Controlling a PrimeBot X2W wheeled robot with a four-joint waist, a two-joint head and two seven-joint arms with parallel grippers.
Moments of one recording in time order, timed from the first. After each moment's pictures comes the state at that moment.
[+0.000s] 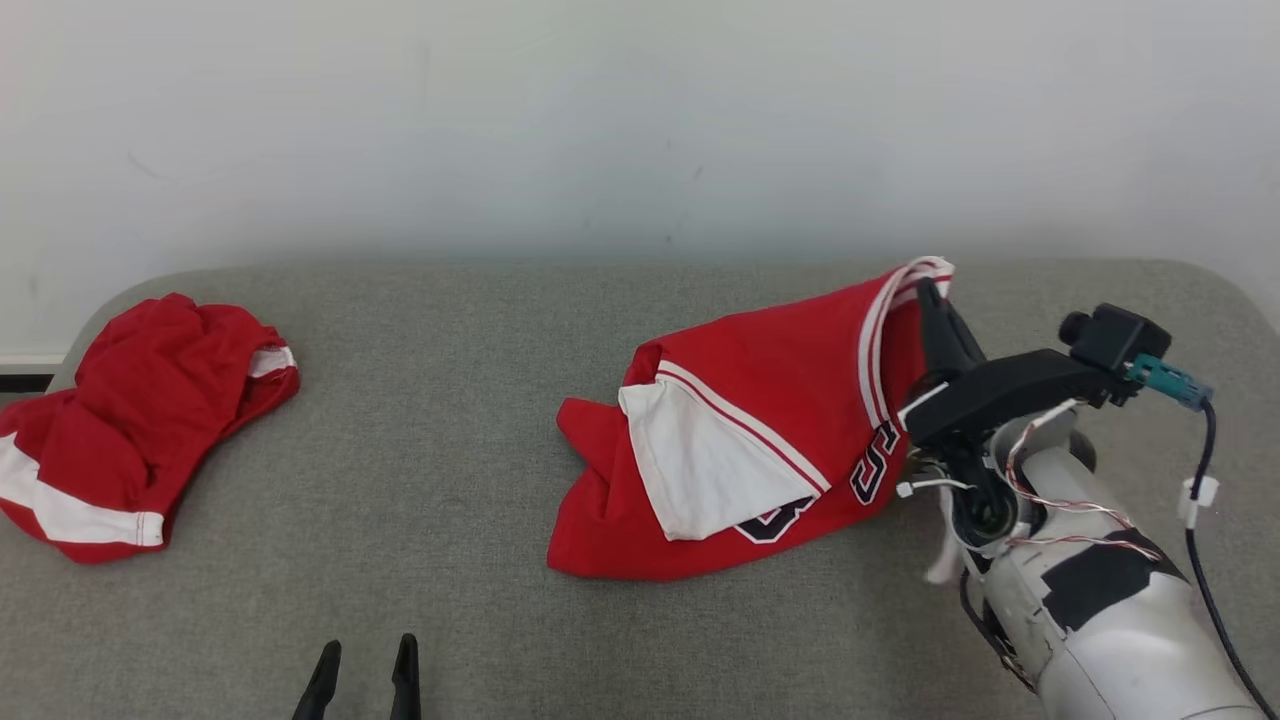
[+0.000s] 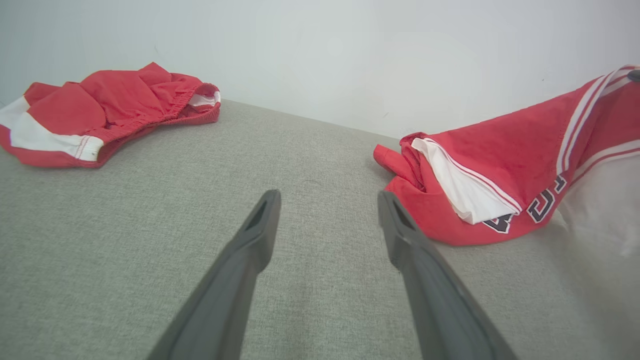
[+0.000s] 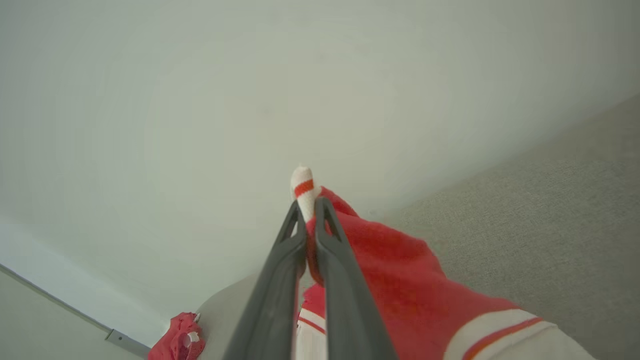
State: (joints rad) left arm 0.11 0.05 -0.05 0.15 -0.28 -0.10 -0.26; right arm -0.75 -0.16 0.36 0.87 1.02 0.13 -0.21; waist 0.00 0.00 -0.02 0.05
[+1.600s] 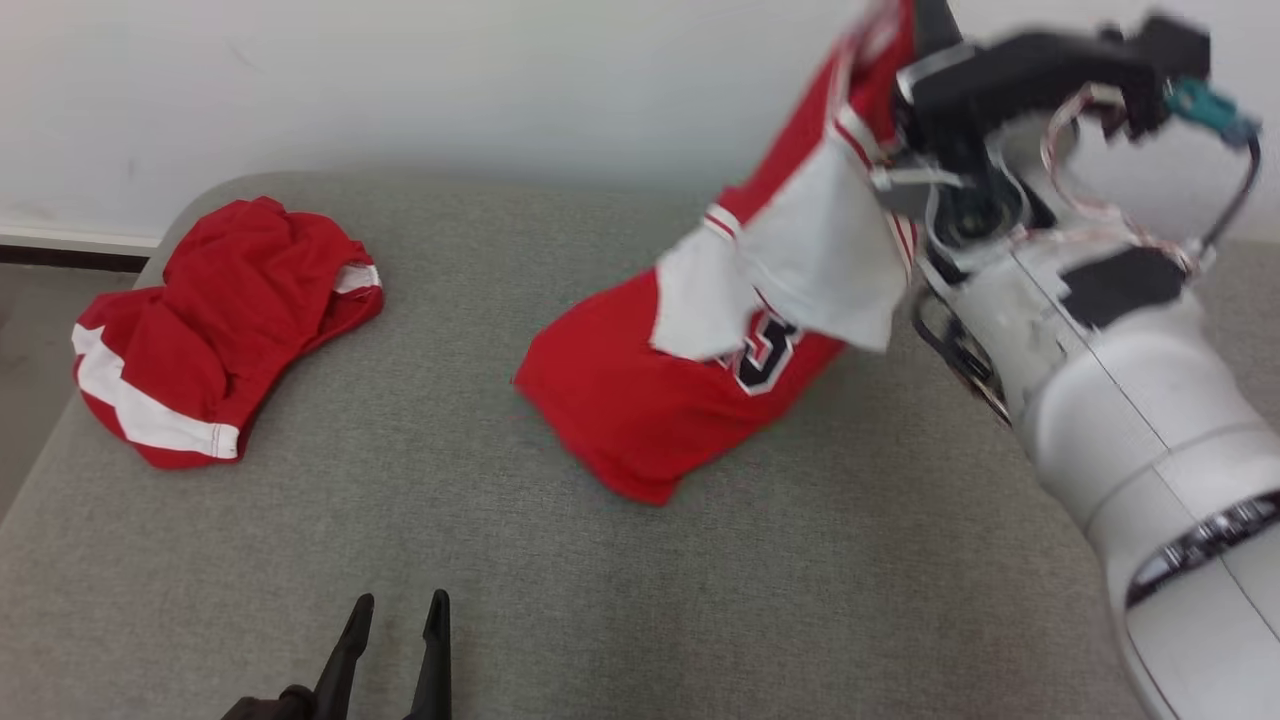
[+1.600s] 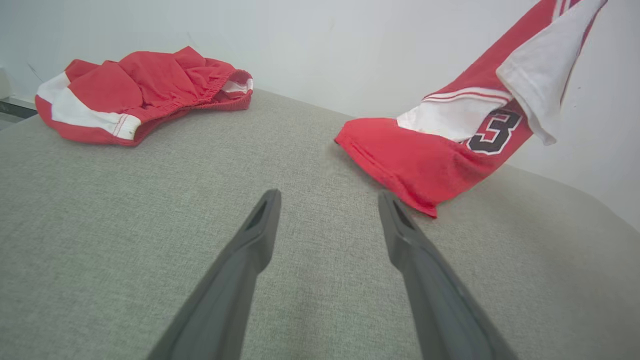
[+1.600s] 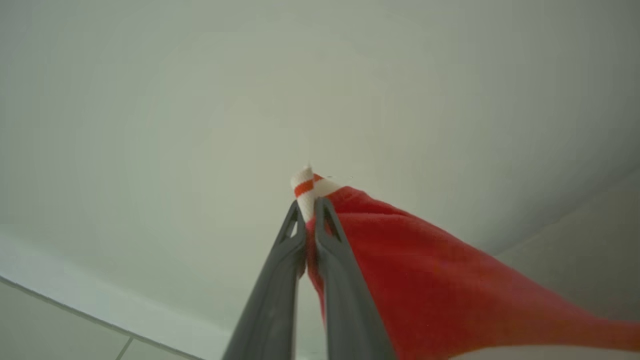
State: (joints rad) left arm 0.04 0.05 -0.11 0.15 -0.31 -0.09 -0.26; right arm -1.39 -0.06 0.72 1.25 1.77 0.13 -0.26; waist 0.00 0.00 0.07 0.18
